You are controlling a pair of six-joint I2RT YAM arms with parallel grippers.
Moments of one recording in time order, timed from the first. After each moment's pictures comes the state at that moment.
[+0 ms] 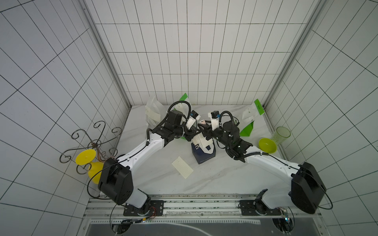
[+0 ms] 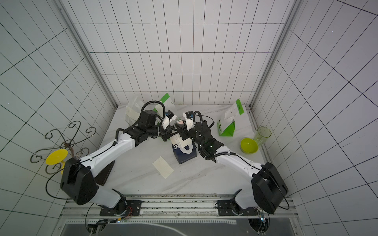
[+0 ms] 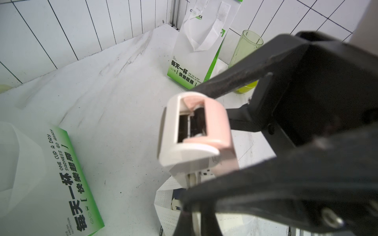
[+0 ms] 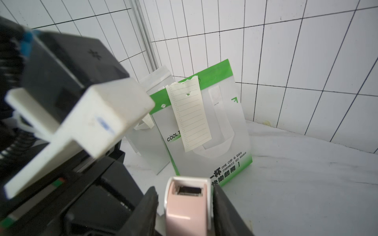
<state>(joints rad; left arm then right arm) -0.51 1.49 1.21 -0.31 0.59 0.08 0.71 1.34 0.93 0.29 -0.06 0.20</state>
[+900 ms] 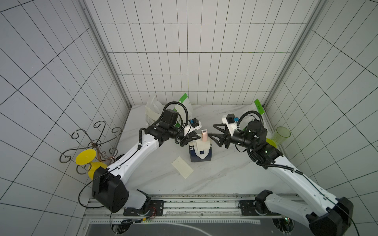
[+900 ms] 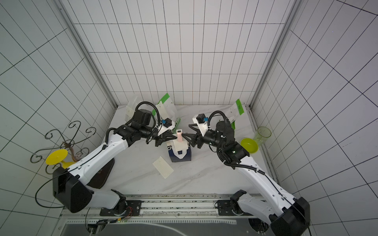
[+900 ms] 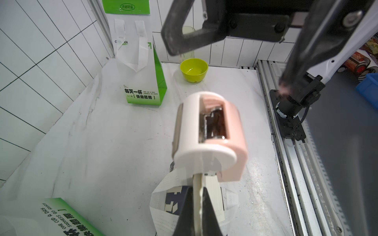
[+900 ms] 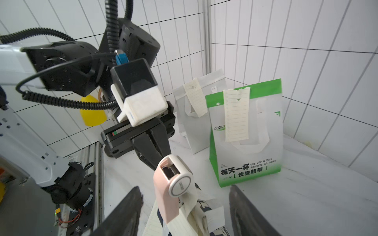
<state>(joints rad) -0.49 1.39 1.25 -0.57 0.84 0.58 0.56 1.07 0.93 -0.02 -0.59 0.03</state>
